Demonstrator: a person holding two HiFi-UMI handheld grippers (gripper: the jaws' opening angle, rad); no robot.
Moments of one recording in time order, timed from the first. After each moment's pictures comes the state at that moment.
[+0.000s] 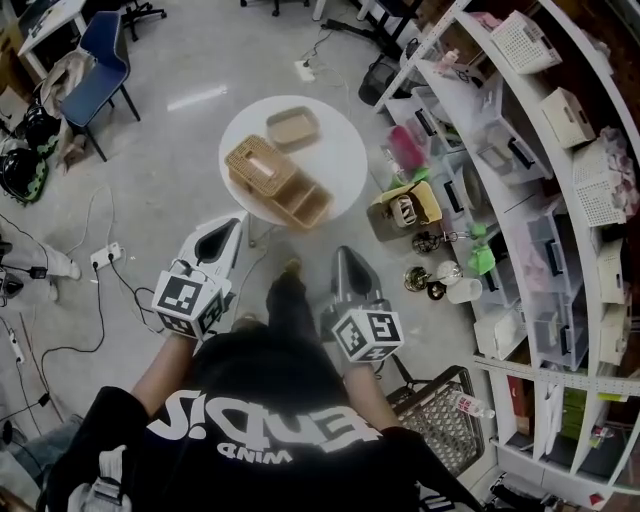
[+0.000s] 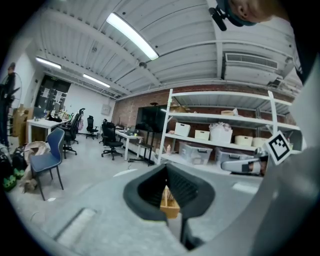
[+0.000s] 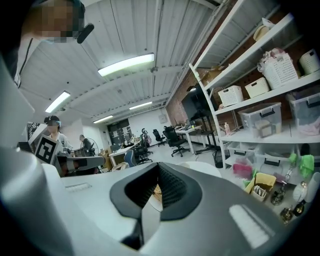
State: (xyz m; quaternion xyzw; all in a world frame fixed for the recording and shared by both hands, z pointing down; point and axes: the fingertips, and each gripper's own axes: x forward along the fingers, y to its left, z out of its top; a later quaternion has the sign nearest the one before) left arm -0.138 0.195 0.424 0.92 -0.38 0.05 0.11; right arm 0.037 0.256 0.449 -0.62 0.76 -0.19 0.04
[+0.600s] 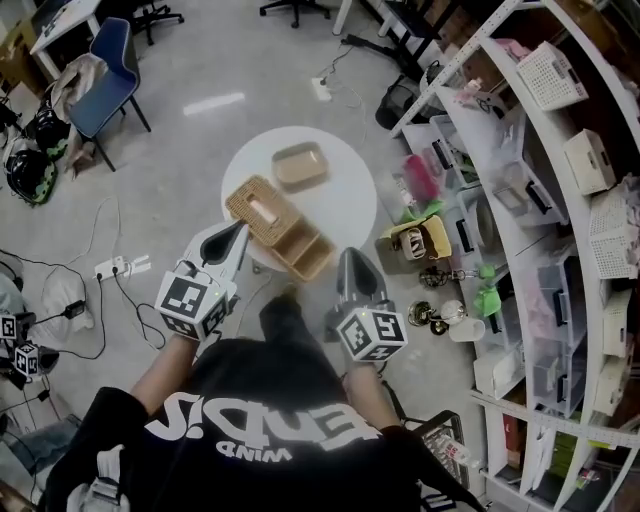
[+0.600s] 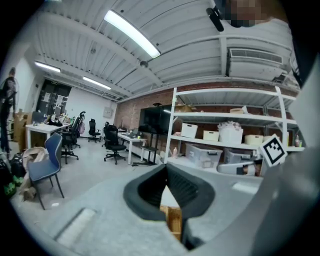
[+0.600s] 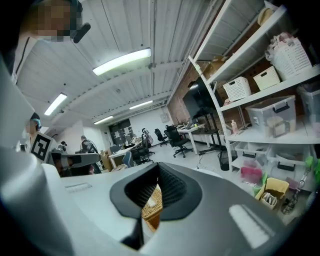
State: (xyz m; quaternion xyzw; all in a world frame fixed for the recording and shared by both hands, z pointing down) left arm -0.097 0.061 0.412 0.91 -0.40 0.05 0.09; right arm 0.082 0.103 0.455 -0.60 0.77 -0.20 0.04
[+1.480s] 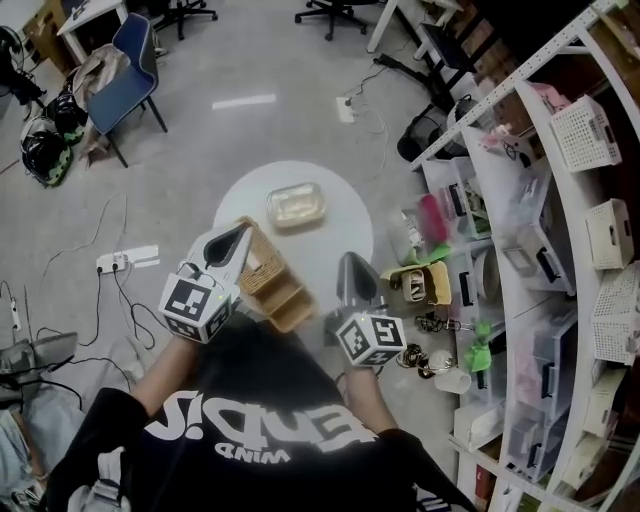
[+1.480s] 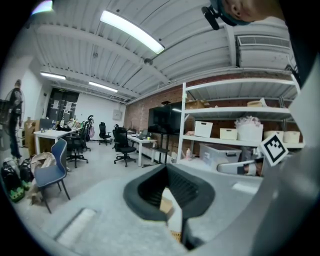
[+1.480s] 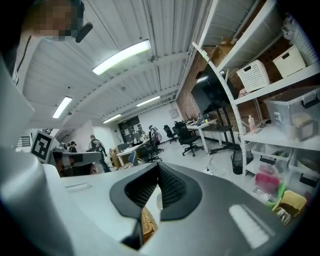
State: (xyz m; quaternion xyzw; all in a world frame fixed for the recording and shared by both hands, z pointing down) left arm -0.040 -0.077 0.406 0.88 -0.46 0.06 0.09; right arm 0.136 -0.057 0.452 -0.54 0.81 -0.21 0.03
